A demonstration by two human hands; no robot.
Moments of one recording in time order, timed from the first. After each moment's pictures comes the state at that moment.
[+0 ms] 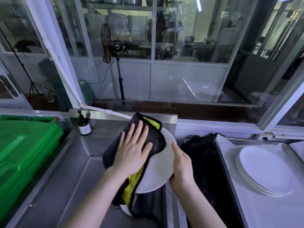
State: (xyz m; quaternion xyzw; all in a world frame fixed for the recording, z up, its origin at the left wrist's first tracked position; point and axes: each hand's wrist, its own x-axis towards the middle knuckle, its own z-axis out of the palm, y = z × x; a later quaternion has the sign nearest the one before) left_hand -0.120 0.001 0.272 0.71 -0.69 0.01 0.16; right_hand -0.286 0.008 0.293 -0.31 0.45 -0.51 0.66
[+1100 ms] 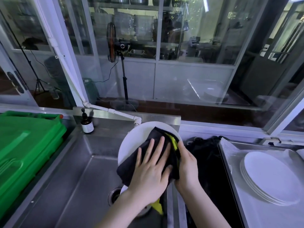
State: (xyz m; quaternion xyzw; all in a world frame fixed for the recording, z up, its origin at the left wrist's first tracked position) left_hand -0.180 0.041 0.269 0.67 -0.73 -0.01 0.16; right_hand -0.292 -0.006 0.288 -0.35 0.46 -0.53 0.63
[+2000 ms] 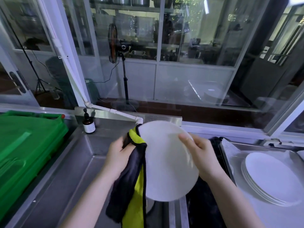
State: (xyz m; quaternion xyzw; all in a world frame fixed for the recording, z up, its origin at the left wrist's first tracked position) left_hand -0.095 0.029 0.290 0.61 -0.45 -0.30 0.57; right_hand -0.326 -0.022 0.331 -0.65 0.41 -0.44 0.47
